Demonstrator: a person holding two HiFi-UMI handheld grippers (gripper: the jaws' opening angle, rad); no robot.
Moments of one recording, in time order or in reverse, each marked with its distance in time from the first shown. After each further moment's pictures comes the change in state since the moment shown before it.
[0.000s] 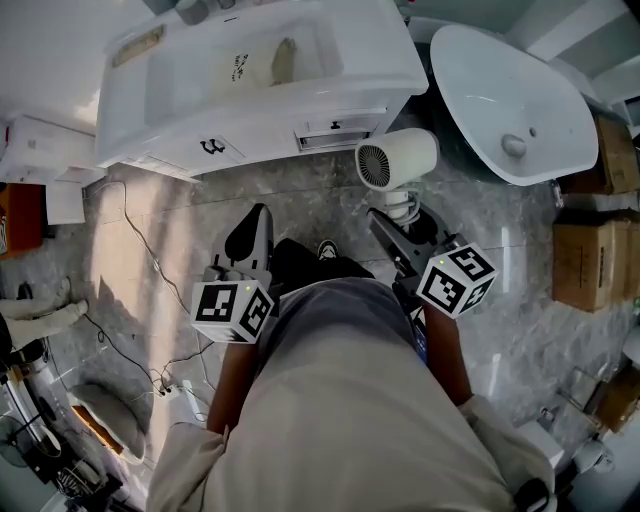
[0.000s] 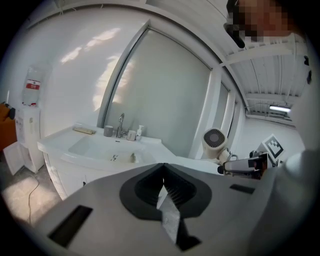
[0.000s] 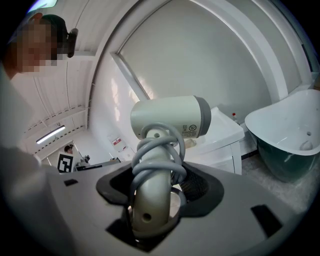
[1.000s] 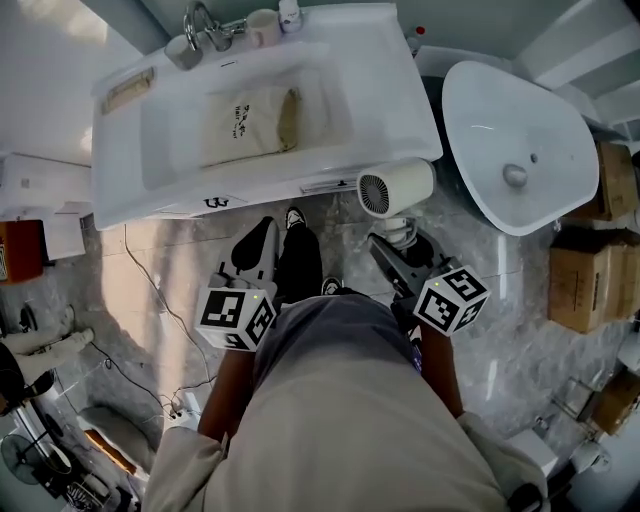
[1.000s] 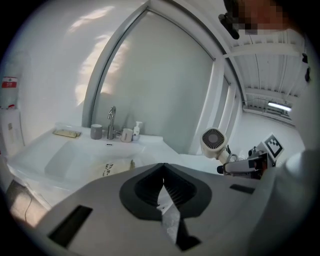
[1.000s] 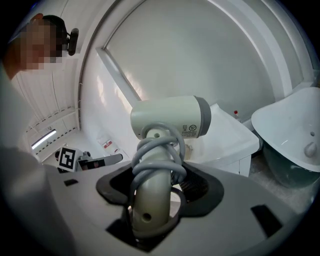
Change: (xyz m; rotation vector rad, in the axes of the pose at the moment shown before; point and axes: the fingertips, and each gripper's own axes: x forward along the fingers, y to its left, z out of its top) left arm 0.153 0.072 0.061 0.040 0.109 -0.070; right arm 0.122 -0.067 0.075 0.054 0.044 -0.043
